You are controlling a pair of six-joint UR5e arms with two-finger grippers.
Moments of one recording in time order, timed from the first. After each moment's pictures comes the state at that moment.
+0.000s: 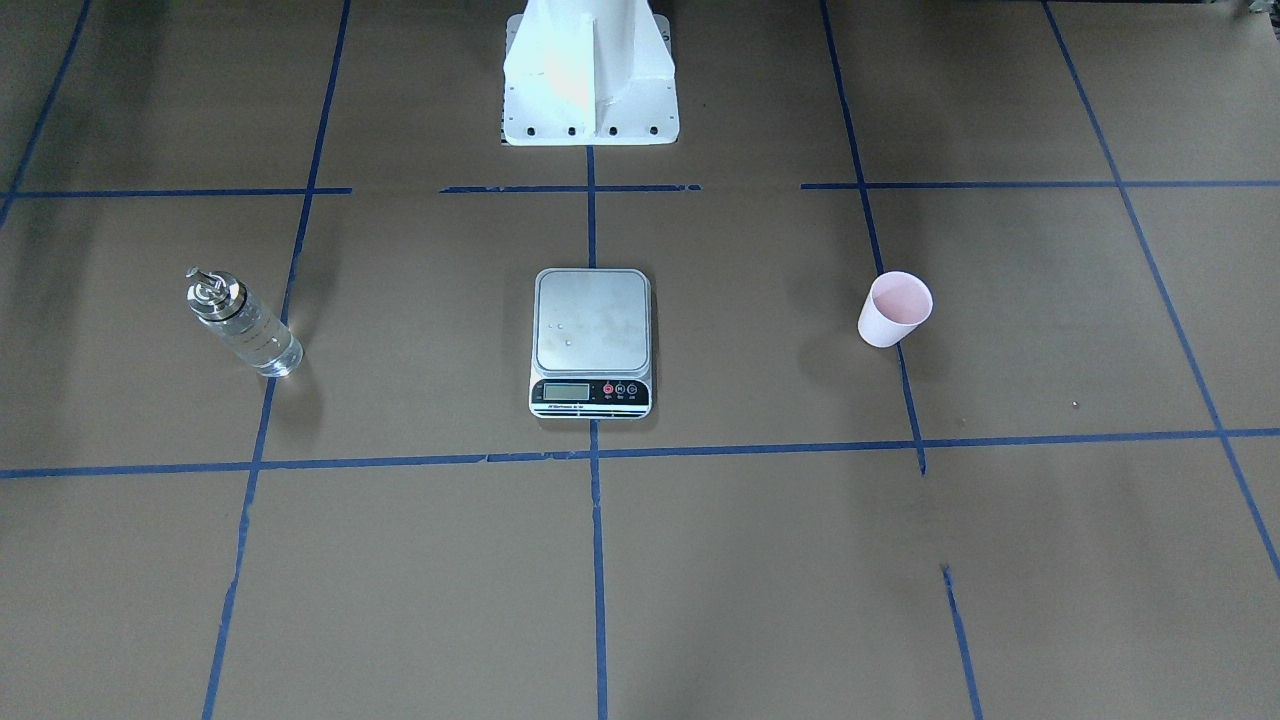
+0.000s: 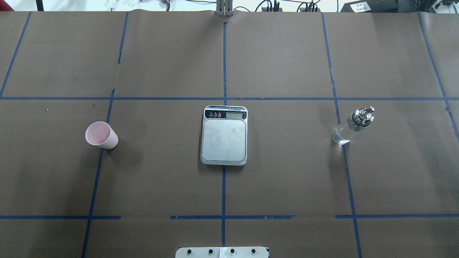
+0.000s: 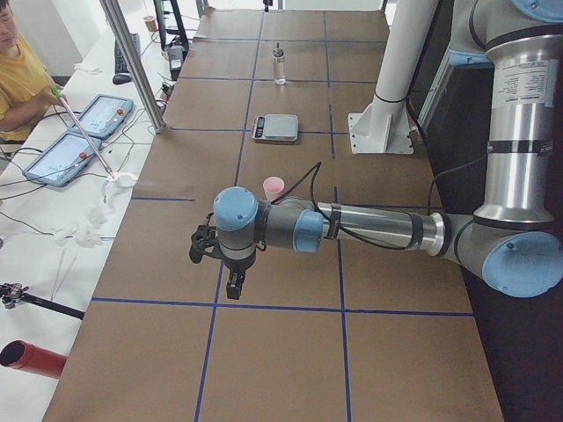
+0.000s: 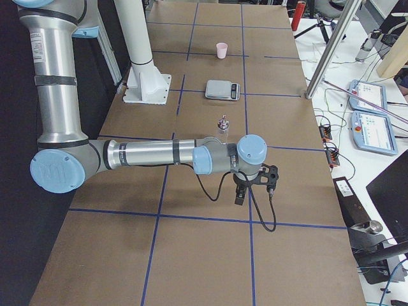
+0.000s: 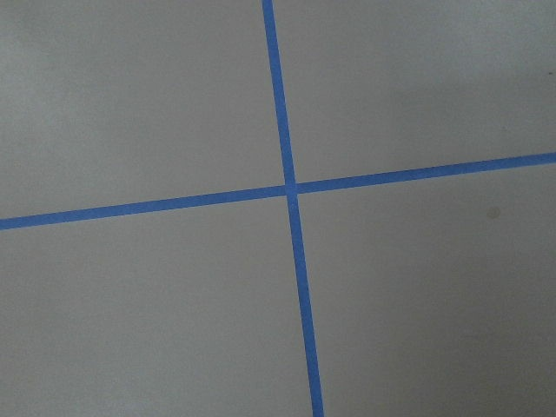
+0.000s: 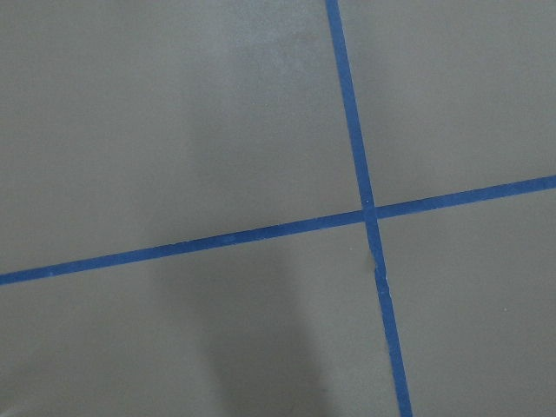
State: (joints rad) left arm -1.57 -1.55 -1.72 -1.60 -2.37 0.01; right arm 1.51 -1.52 1.61 -1.52 2.43 0.33
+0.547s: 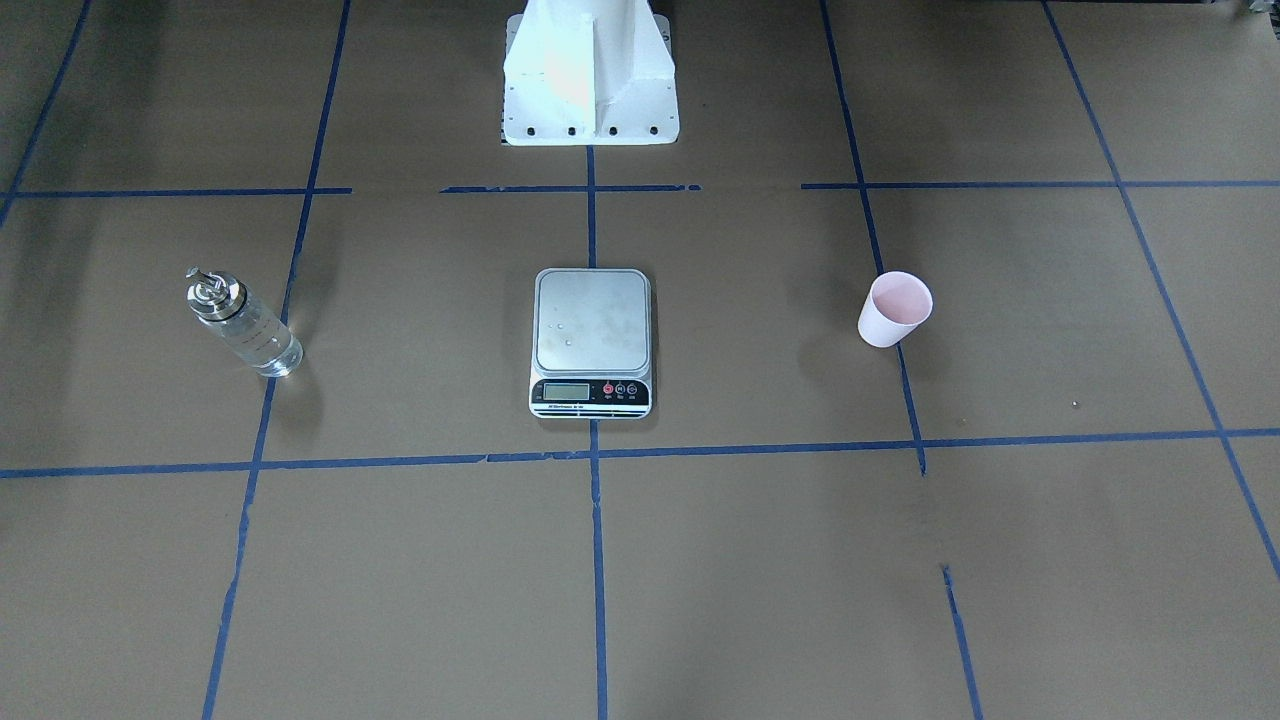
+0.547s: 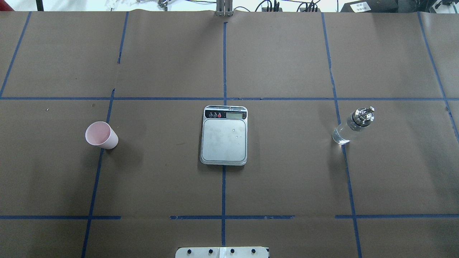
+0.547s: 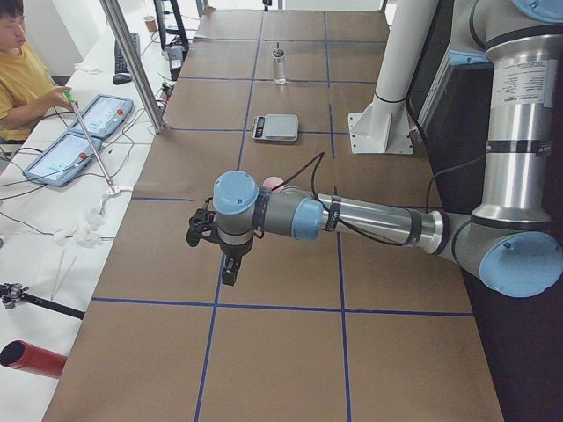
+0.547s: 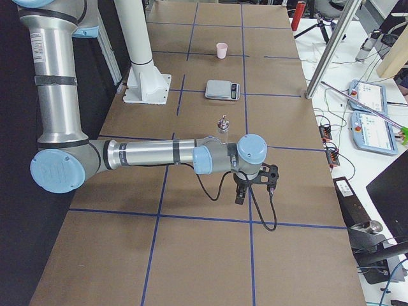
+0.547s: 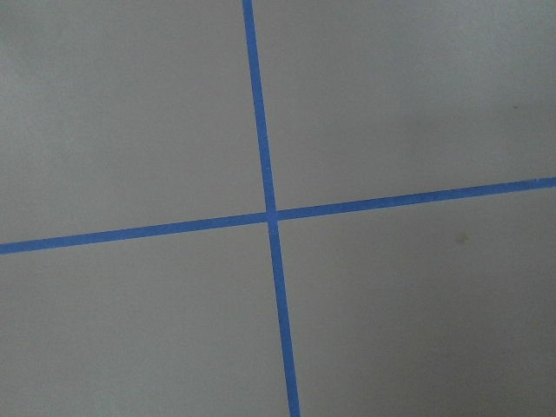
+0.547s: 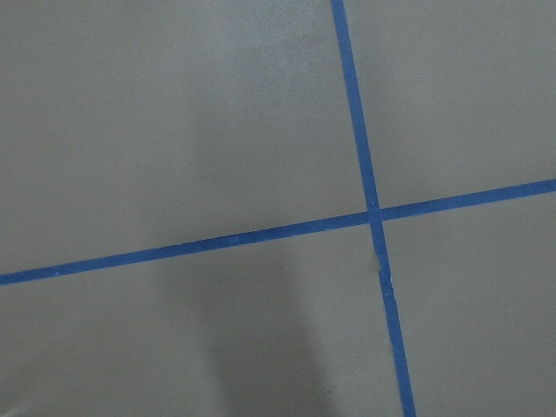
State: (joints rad) left arm -1.57 -1.54 -1.77 -1.61 -2.40 0.00; right arm 1.51 -1.52 1.60 -1.51 2.44 0.33
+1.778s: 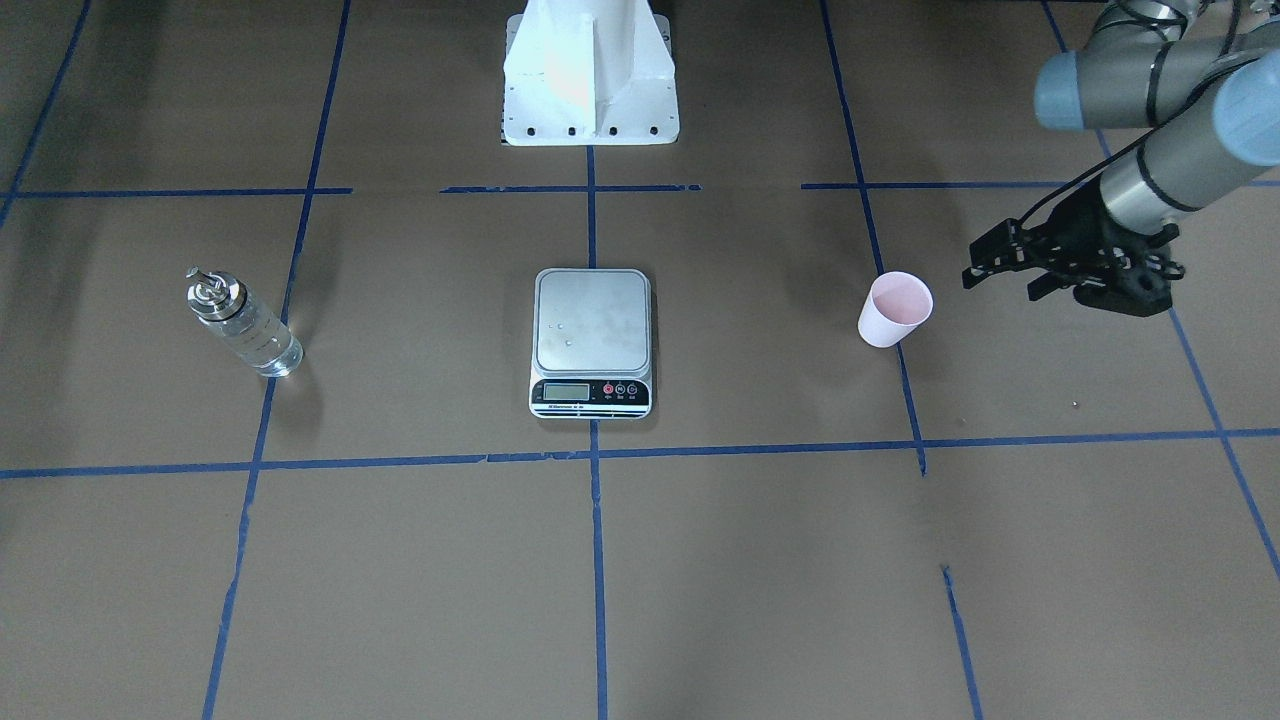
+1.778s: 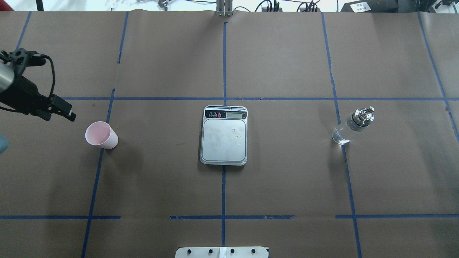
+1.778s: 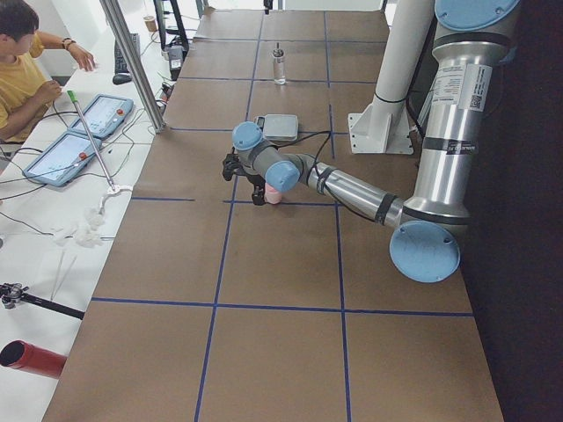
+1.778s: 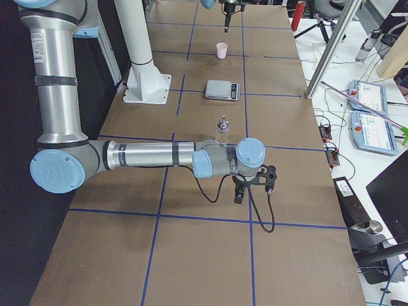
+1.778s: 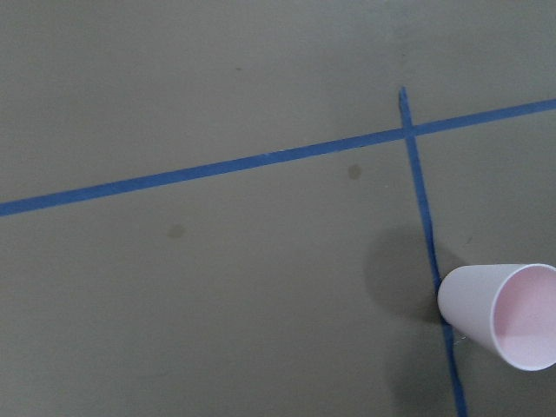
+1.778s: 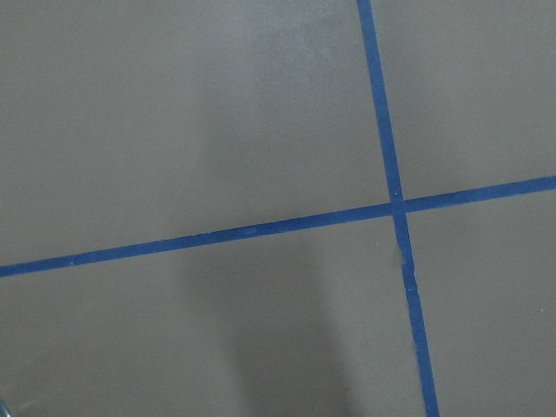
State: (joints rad) left arm -0.98 -1.70 -1.80 -1.83 -2.39 -0.73; right arm 1.49 -1.53 1.58 -1.46 2.48 0.35
